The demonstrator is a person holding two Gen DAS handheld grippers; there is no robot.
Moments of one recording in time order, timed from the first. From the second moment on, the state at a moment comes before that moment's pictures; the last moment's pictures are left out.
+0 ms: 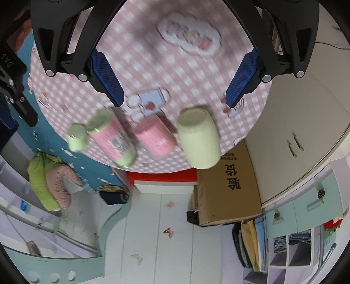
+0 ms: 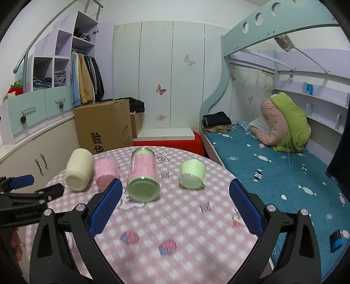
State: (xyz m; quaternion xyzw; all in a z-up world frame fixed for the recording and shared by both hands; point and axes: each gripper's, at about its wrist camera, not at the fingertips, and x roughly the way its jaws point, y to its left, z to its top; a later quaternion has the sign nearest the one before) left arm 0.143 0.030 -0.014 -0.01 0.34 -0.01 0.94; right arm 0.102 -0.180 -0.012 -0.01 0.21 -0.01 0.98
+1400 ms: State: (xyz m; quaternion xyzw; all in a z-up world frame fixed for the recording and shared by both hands) left arm 0.292 0.099 -0.057 -0.10 0.49 -0.03 0.87; right arm 0.262 -0.199 -0.008 0.01 0.28 -0.03 0.96
